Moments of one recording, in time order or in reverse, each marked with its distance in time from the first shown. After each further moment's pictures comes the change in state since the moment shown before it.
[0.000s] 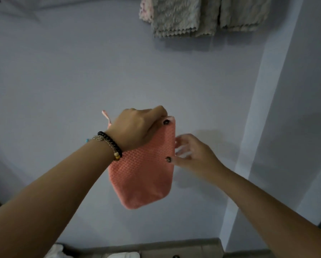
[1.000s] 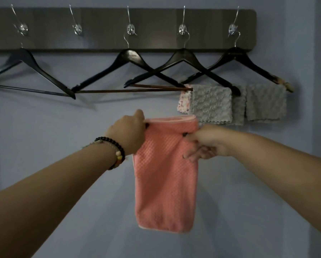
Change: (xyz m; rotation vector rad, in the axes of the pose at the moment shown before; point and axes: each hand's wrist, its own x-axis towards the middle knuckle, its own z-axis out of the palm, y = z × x) left_hand 0.049 -0.143 -0.144 0.186 -0.022 -0.642; right_hand 0.165 -0.230 -0.022 -0.013 -0.025 0.286
